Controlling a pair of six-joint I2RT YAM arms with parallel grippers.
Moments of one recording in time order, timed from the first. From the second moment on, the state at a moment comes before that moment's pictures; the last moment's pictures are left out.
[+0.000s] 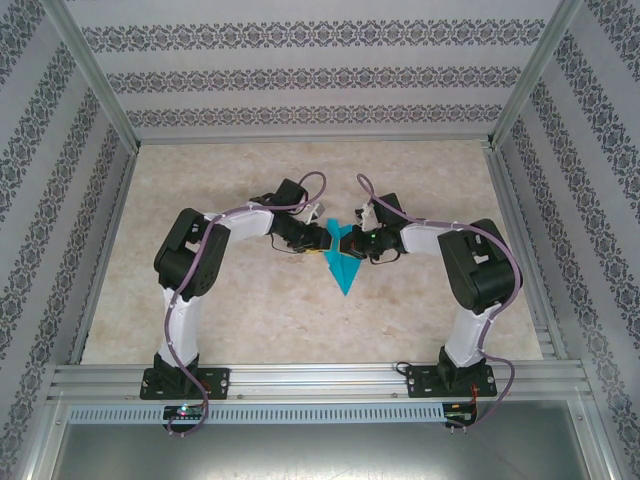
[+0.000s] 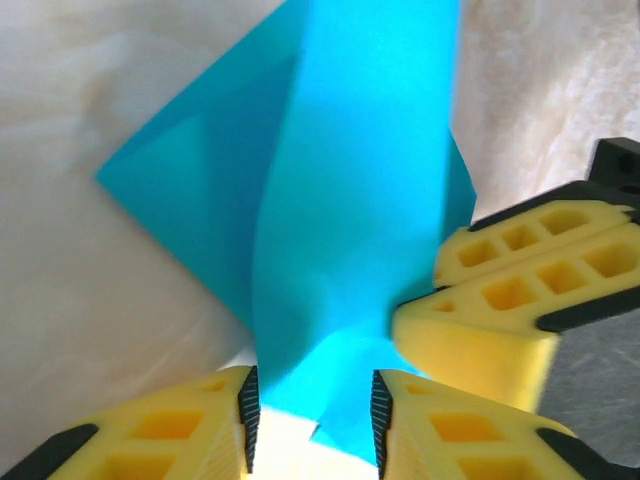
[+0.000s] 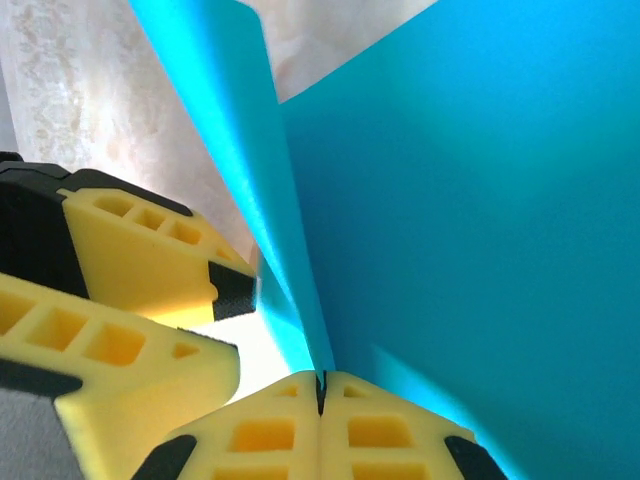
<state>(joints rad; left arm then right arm) -0.47 2.07 1.37 -0.43 0.64 -0.43 0.35 1.83 0.93 -0.10 -0.68 0.62</state>
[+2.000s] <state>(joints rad) -0.61 1.64 0.94 0.08 0.59 -1.01 0.35 1.50 0.70 0.46 -0.57 1.19</state>
